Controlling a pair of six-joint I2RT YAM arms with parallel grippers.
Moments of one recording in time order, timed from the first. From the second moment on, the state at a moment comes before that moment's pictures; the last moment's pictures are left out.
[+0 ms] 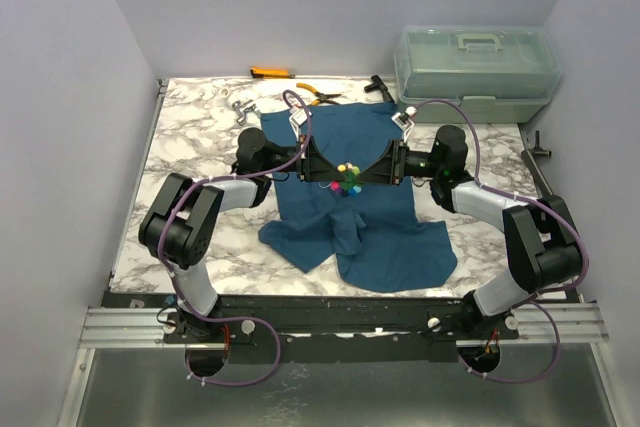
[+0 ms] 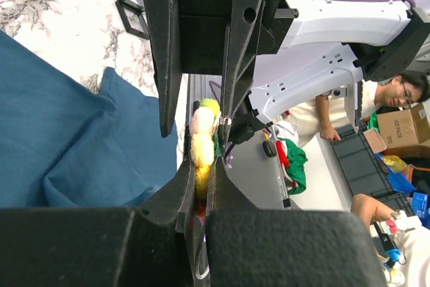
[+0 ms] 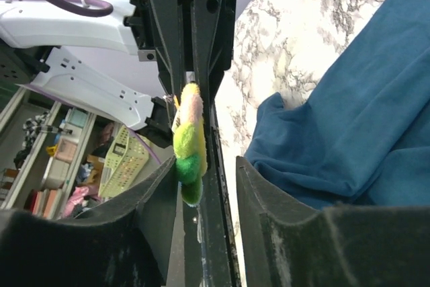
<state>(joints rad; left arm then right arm) -0.39 1.77 0.86 1.13 1.18 -1.14 0.29 1.56 0.75 0.73 -1.15 0.83</state>
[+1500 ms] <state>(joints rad) -0.20 1.81 0.87 0.81 1.15 -0.95 0.12 1.26 1.08 -0.59 -0.77 -0.28</state>
